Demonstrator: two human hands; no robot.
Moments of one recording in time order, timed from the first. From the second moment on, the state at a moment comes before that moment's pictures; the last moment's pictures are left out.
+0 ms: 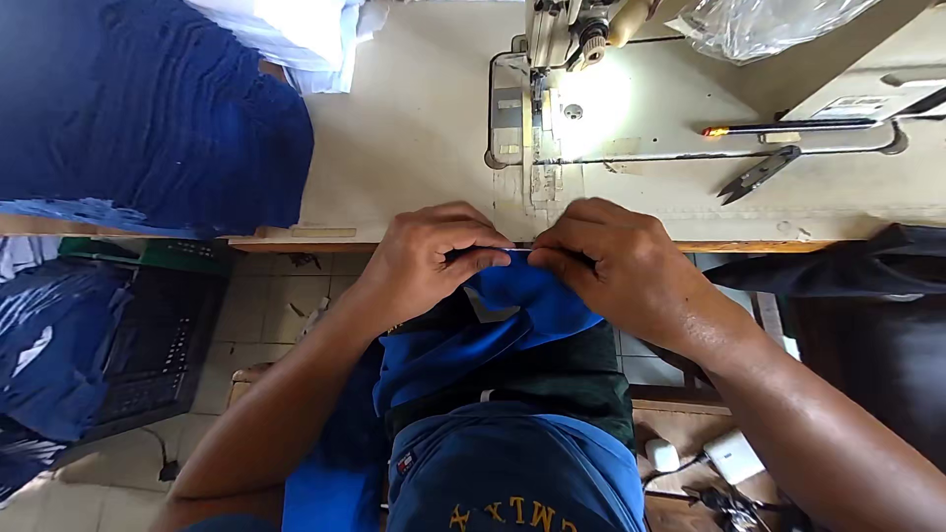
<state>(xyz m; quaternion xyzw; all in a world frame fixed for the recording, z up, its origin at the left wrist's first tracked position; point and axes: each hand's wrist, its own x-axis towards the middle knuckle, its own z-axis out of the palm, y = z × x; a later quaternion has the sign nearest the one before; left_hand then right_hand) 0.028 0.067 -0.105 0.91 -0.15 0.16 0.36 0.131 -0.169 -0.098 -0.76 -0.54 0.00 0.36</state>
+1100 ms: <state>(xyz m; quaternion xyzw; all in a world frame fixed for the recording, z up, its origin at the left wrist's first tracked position) 0.022 0.060 -0.101 0.90 -0.12 0.15 0.38 0.144 -0.157 -0.095 -0.74 -0.55 0.09 0.38</state>
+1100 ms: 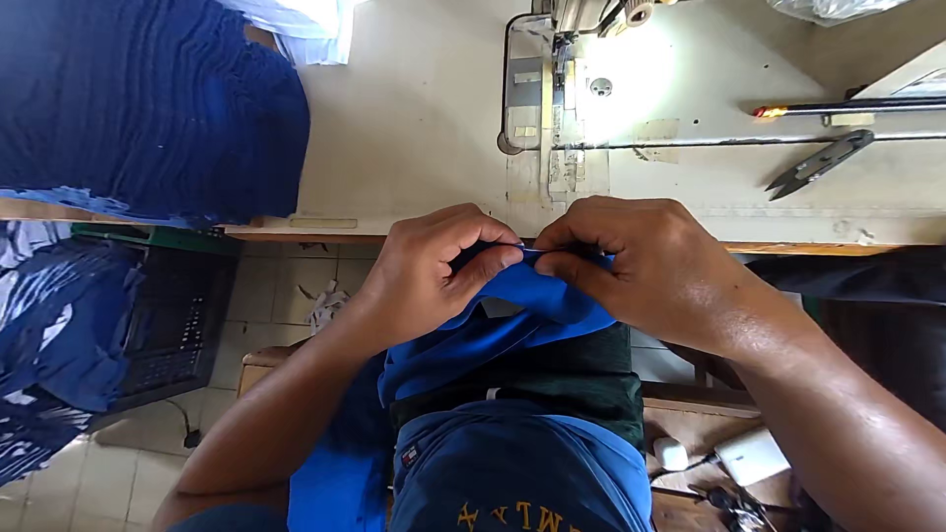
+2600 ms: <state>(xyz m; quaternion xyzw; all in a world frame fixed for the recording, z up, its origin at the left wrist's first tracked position) 0.200 0.080 -0.181 0.97 -0.07 0.23 0.09 0.318 -0.101 -0.156 -0.90 -0.33 0.03 0.29</state>
